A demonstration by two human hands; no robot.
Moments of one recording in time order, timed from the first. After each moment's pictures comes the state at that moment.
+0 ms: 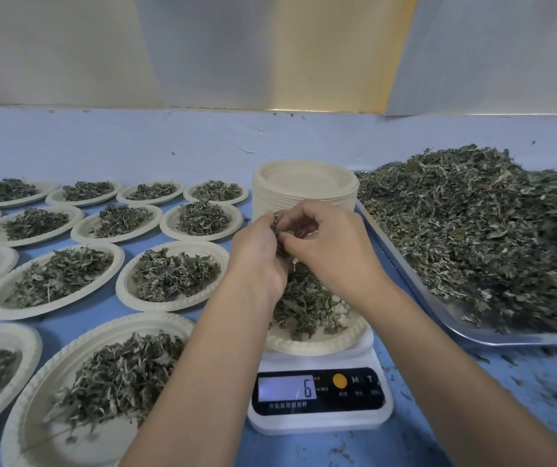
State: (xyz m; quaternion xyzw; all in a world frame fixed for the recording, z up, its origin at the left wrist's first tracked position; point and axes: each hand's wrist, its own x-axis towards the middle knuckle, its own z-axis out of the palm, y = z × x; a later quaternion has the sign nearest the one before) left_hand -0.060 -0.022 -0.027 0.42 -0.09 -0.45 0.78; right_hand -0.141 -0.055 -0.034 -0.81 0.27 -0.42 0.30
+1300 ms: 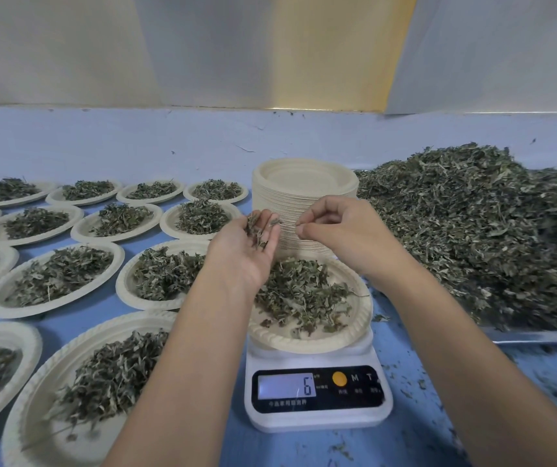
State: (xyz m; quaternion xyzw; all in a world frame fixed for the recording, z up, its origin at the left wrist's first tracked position) left_hand -0.038 -0.014 -0.026 0.34 0.00 -0.49 0.80; right_hand -0.157 -0.074 -0.024 -0.78 0.31 -0.36 0.40
